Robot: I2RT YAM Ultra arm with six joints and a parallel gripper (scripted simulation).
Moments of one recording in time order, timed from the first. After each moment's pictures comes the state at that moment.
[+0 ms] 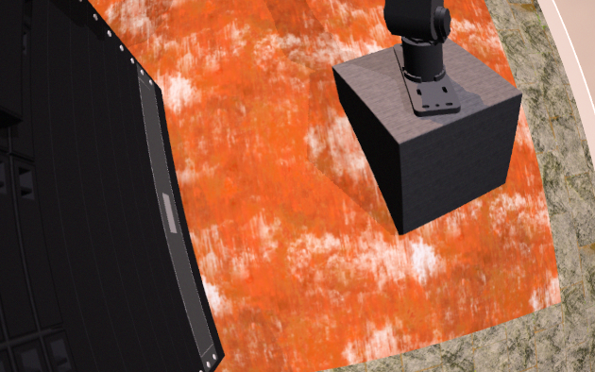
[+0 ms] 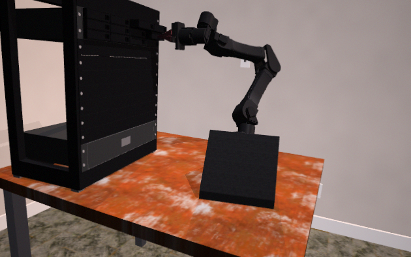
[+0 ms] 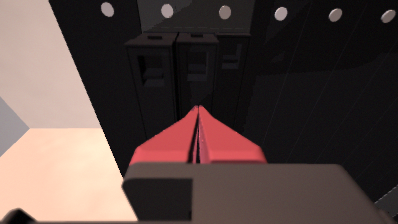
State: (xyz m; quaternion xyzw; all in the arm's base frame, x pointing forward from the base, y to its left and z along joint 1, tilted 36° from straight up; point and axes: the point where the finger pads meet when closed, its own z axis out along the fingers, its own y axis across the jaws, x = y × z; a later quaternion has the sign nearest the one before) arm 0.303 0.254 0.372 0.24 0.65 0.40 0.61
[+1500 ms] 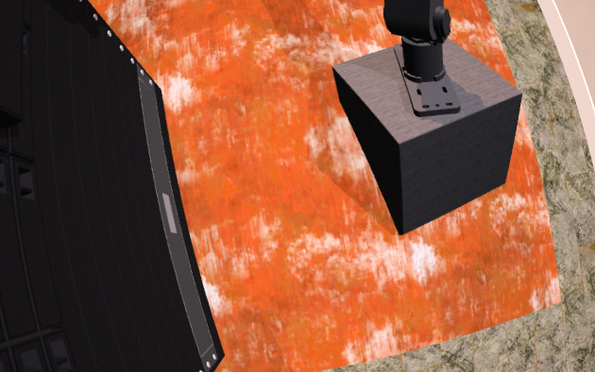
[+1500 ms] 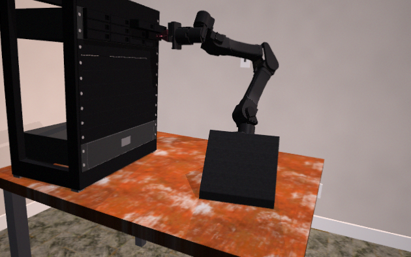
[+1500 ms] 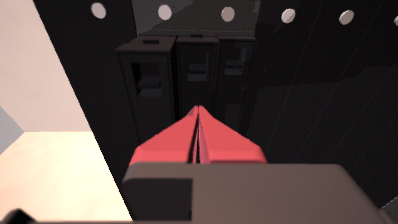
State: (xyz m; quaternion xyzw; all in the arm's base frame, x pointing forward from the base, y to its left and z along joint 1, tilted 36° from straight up) arm 0.316 0.258 0.373 0.24 0.65 0.39 0.61
